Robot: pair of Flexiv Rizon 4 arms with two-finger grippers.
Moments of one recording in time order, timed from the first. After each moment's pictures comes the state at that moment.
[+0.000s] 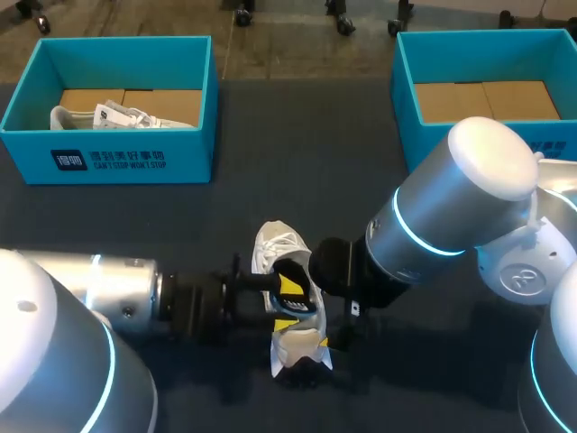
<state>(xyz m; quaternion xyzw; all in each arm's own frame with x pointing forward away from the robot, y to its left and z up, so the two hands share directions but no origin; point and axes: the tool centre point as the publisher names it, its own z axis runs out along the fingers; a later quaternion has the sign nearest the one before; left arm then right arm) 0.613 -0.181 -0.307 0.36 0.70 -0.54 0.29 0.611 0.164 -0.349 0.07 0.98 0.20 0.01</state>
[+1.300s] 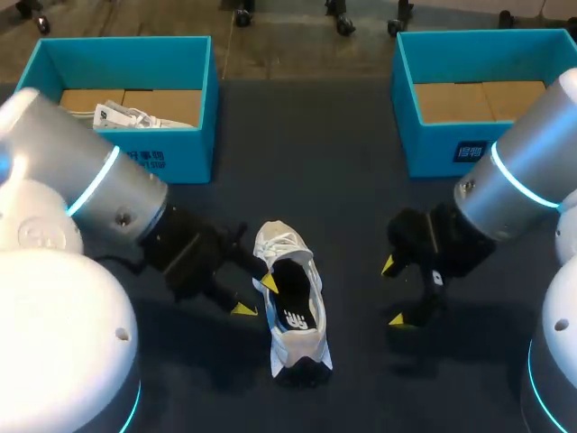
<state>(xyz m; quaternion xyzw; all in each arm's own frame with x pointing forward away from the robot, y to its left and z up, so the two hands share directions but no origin) 0.609 -0.133 -0.273 0.52 0.76 -0.37 0.12 0.623 0.072 -0.319 0.03 0.97 0.24 -0.04</state>
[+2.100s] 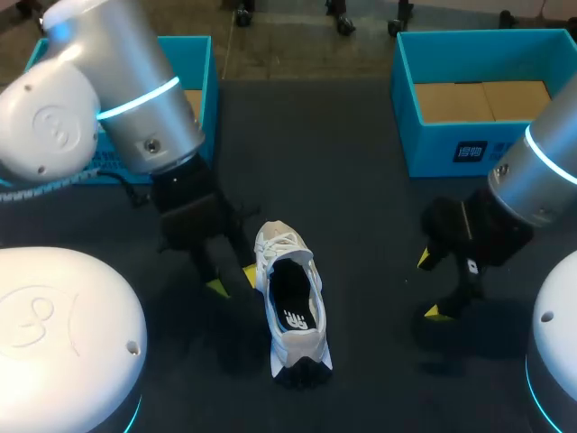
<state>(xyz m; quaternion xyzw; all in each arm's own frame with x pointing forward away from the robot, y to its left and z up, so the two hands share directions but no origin) 0.611 -0.104 -0.247 0.62 0.73 -0.28 -0.05 0.624 0.022 -0.304 0.05 0.98 0.20 -0.05</state>
